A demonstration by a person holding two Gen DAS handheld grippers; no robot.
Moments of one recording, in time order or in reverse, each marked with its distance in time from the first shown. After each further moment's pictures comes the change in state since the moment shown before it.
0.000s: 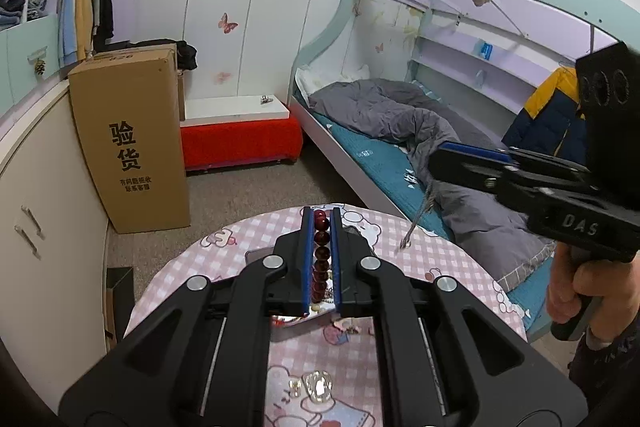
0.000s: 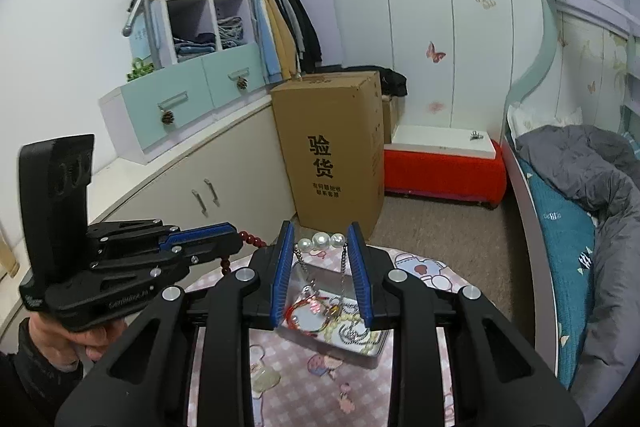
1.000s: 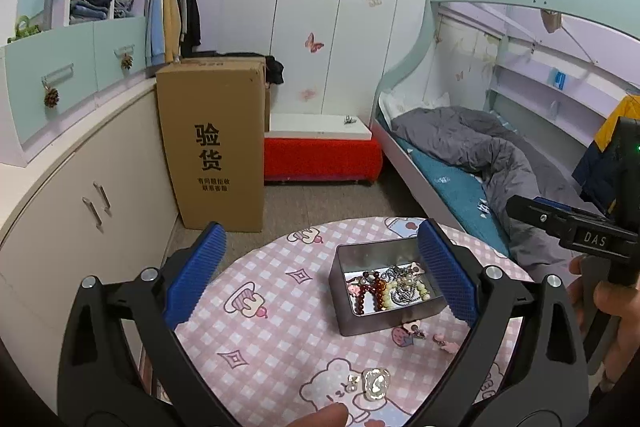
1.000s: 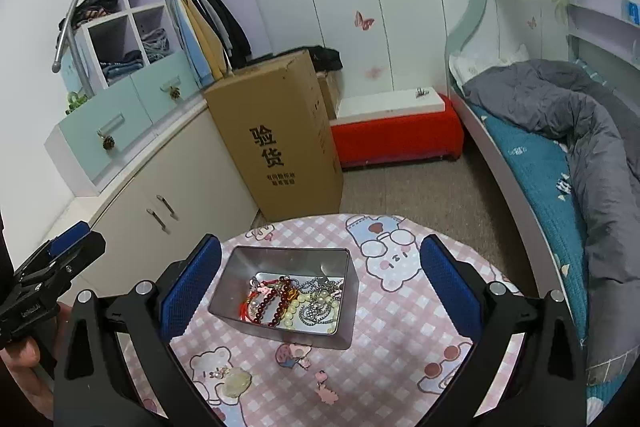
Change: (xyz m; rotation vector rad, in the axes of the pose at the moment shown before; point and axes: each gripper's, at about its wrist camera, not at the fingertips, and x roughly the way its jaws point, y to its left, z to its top) left arm -0.039 0.023 -0.026 -0.096 -0.110 0.304; right arm -0.005 -0.042 -0.034 0.222 0.011 -0.153
